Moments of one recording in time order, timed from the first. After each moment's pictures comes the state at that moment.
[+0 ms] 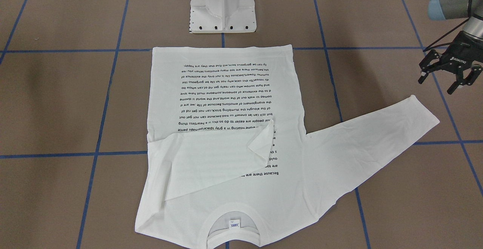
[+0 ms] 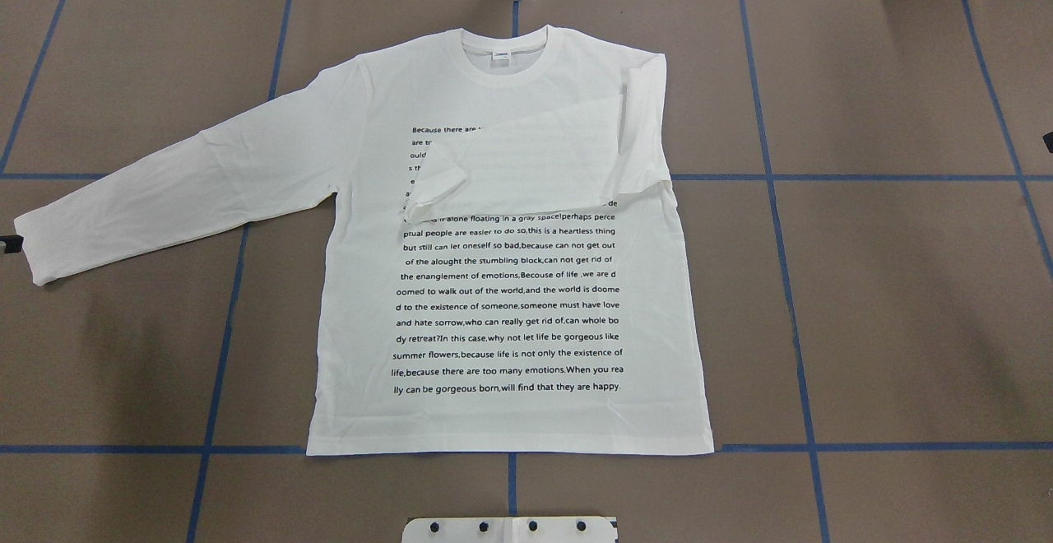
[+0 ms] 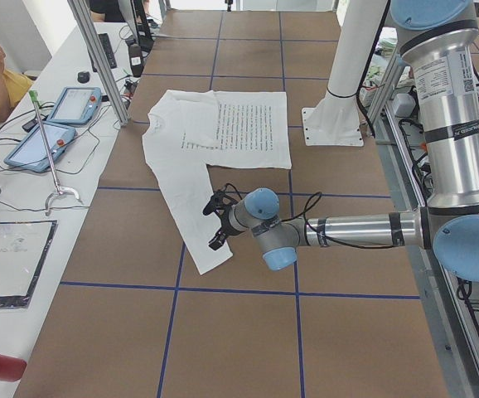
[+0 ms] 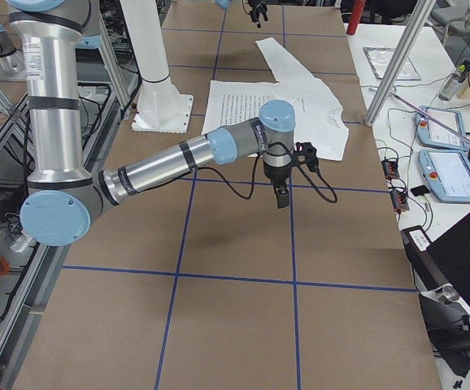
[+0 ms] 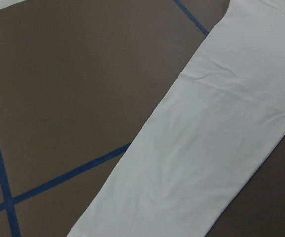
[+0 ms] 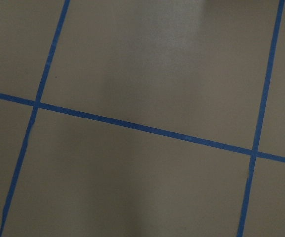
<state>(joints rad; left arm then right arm) -1.04 -1.31 -1.61 -2.81 -2.01 -0.55 1.38 -1.57 1.96 -1.61 2.30 0.16</state>
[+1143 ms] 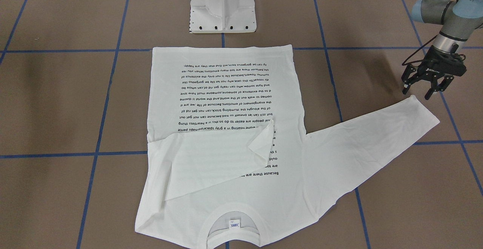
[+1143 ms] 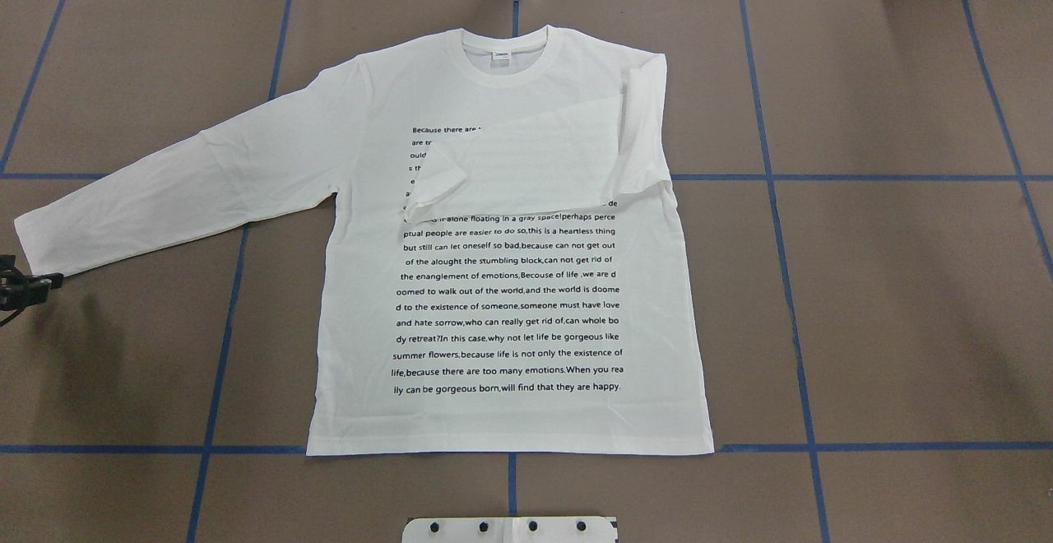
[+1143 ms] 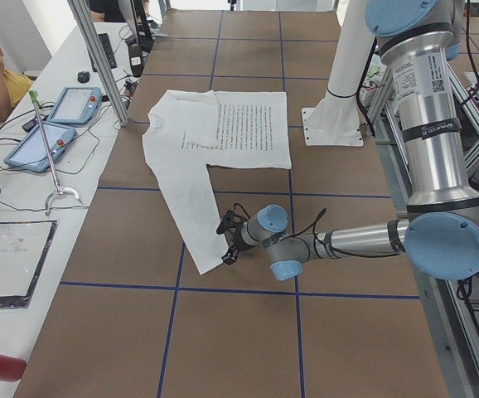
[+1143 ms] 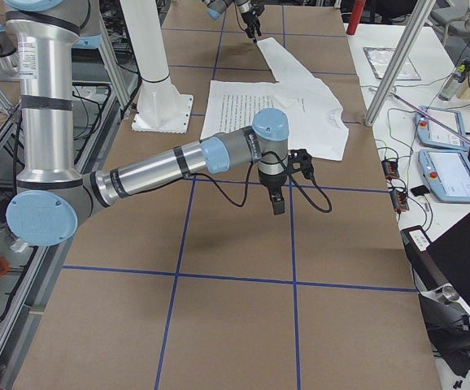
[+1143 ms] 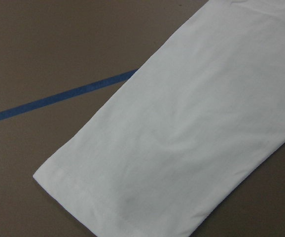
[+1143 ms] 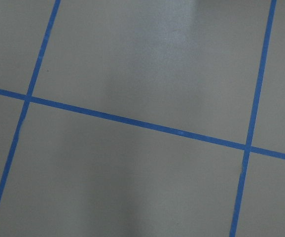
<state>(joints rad) -0.83 -1.32 -1.48 -2.90 -1.79 -0.70 1.39 -1.60 1.96 -1.57 2.30 0.16</state>
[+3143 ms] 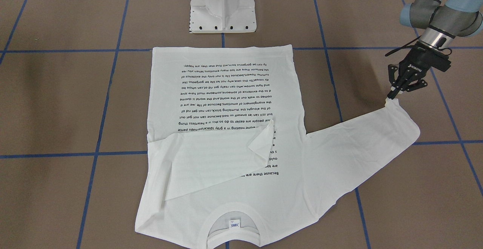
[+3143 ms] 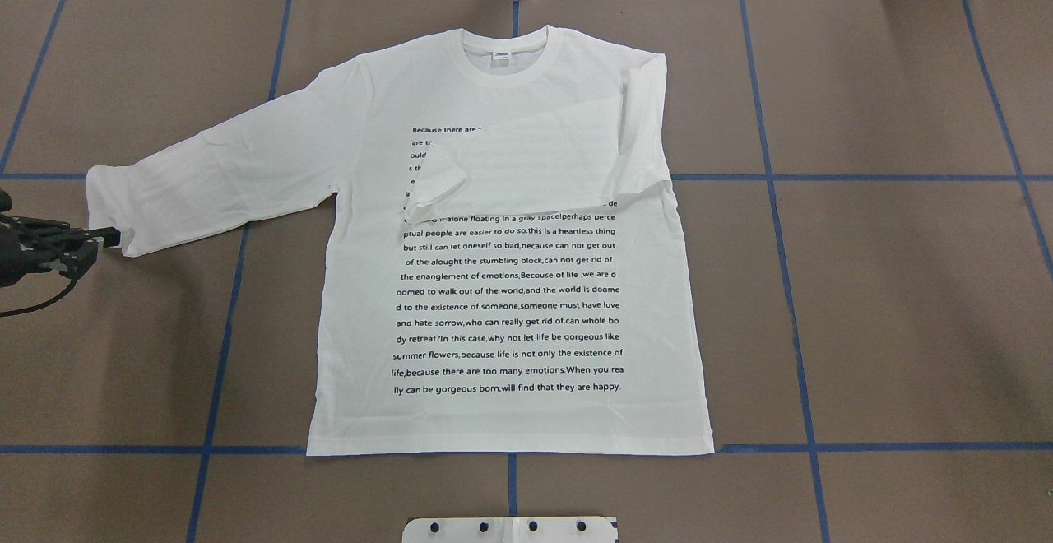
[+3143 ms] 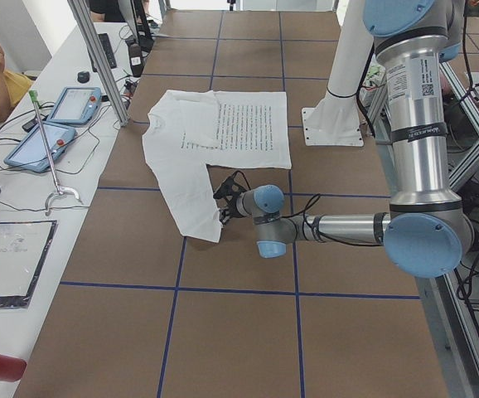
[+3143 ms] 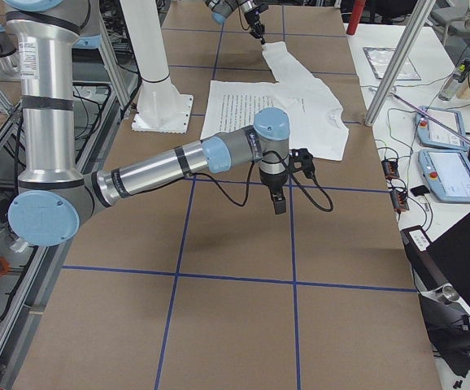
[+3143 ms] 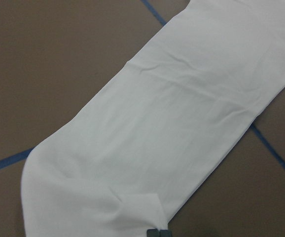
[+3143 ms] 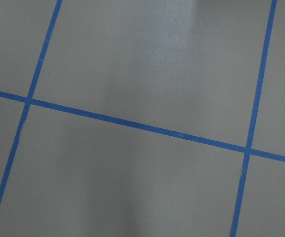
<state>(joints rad) -0.82 -1.45 -1.56 -3.03 -1.85 -0.74 1.39 -1.59 1.96 -1.57 2.30 0.16</state>
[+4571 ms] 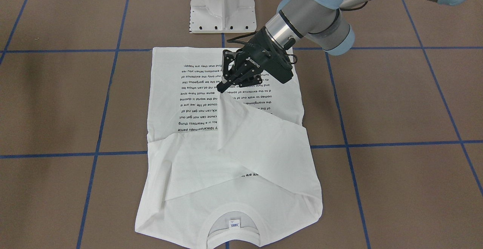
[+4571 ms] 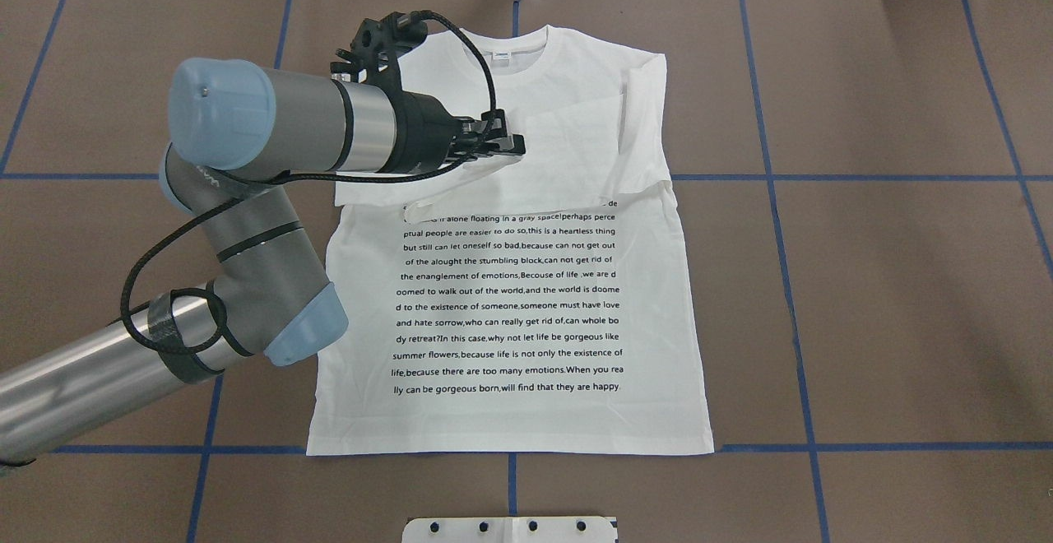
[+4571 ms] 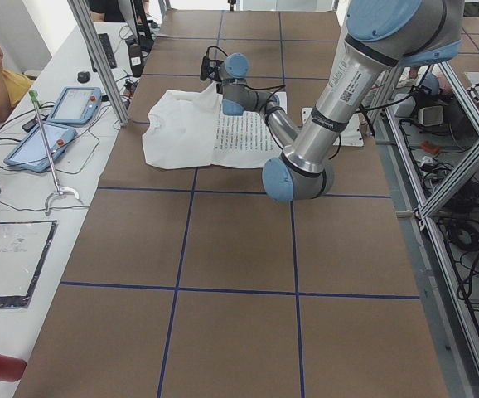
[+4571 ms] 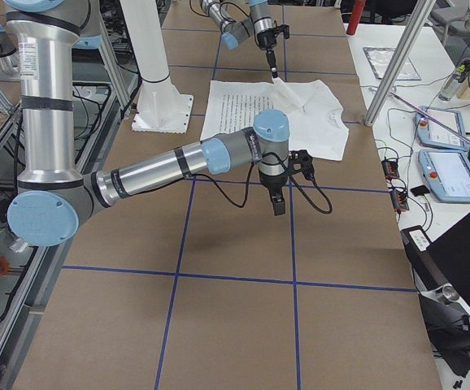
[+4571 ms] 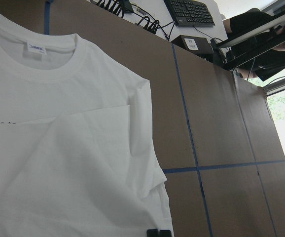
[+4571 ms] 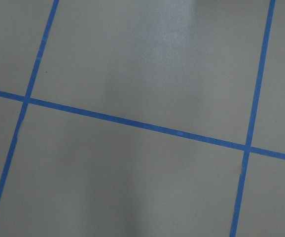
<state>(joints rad) -0.62 -2.24 -1.60 -2.49 -1.87 -1.44 1.39 -1.59 1.95 -1.57 2.30 0.17</state>
